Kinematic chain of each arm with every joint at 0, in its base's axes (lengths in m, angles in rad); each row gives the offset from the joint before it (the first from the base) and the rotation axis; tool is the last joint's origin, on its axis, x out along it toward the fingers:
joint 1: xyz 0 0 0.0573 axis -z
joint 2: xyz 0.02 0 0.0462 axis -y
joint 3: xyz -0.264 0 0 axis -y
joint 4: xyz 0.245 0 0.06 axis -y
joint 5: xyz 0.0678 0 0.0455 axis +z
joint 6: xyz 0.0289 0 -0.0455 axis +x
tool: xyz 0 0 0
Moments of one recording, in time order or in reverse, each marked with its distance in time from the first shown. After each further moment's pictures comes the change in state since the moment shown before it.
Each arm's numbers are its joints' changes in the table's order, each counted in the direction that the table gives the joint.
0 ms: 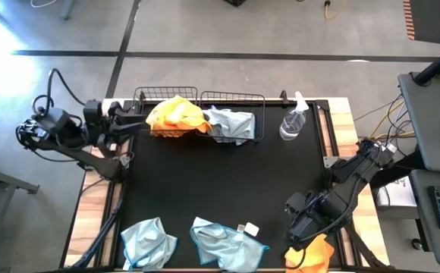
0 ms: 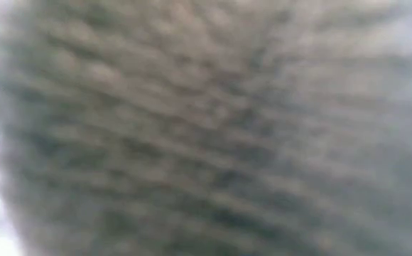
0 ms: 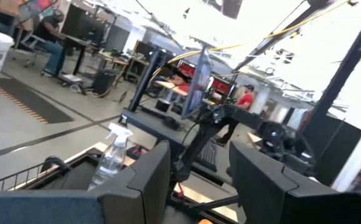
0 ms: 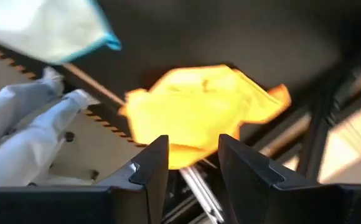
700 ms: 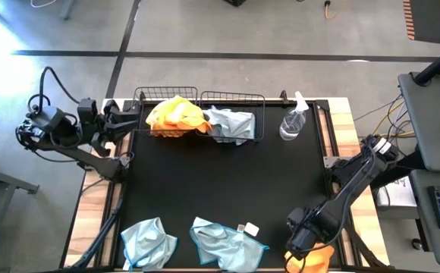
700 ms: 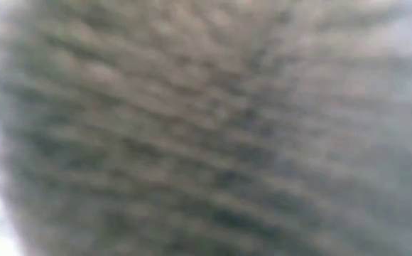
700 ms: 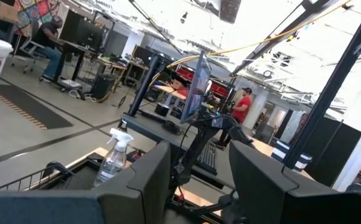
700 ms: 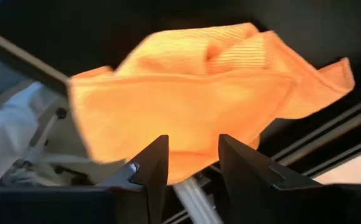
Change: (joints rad) left arm 0.000 0.032 0.000 -0.012 -0.002 0.022; right arm -0.089 0.059 -0.513 0.502 0.130 0.102
